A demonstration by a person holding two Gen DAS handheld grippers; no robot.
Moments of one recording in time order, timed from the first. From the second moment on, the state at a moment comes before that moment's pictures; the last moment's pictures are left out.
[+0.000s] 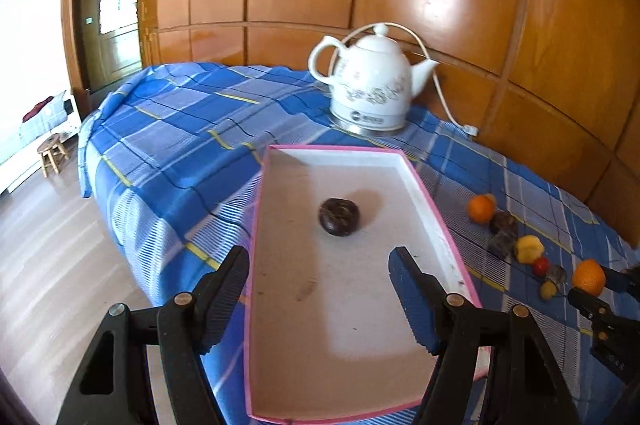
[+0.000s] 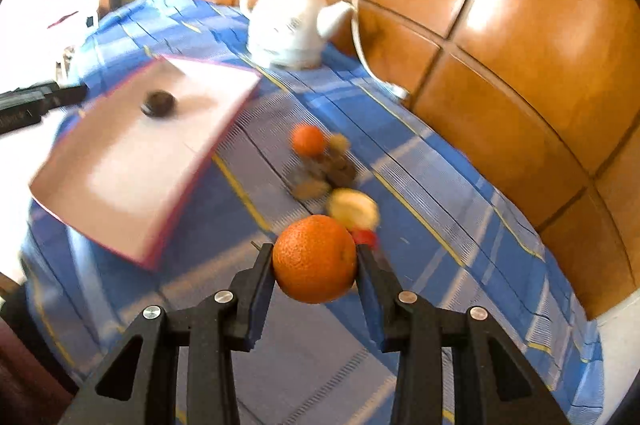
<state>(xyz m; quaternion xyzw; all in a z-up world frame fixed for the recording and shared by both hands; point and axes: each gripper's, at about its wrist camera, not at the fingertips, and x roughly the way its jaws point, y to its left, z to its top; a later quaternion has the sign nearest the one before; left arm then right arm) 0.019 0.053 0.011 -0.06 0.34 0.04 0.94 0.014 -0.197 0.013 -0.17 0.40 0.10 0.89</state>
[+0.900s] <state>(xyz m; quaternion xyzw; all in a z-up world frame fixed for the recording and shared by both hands) 0.005 0.111 -0.013 -0.10 0.35 0.08 0.93 0.075 -0.058 -0.019 -0.11 0.44 0.15 0.88</state>
